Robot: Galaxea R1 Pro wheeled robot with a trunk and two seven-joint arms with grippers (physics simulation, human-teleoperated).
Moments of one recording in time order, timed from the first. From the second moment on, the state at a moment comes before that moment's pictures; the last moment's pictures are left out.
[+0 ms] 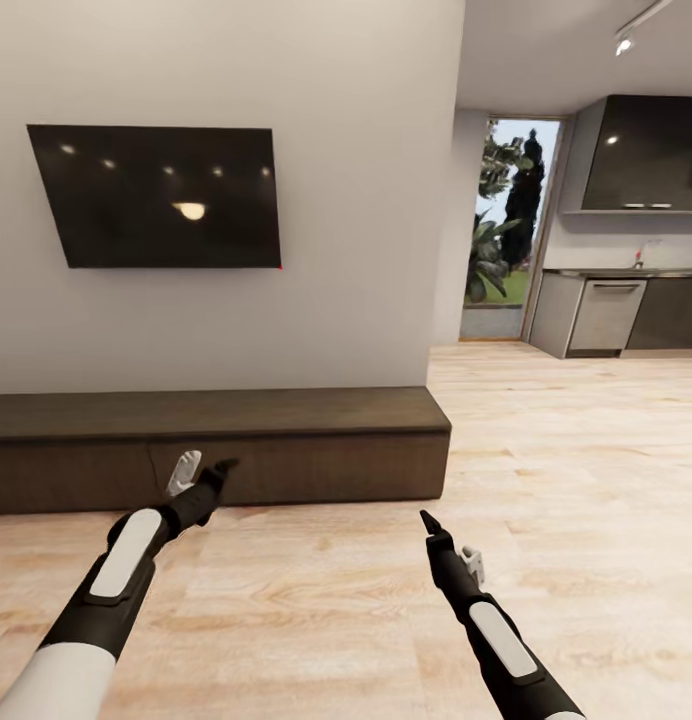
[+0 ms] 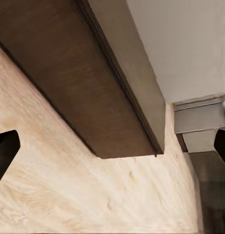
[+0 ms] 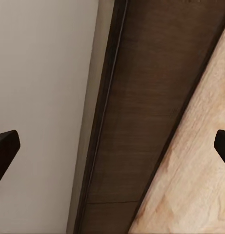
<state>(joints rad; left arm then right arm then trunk) -0.55 0.10 0.06 -1.08 1.26 0.44 0.28 -0.44 0.04 0.07 -0.71 -1.35 0.04 0.24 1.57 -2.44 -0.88</state>
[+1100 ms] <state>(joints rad) -0.53 0.37 -0.22 -1.56 1.71 1.05 0.21 -0.44 0.04 0.11 -0.70 -1.30 0.04 0.14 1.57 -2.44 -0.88</state>
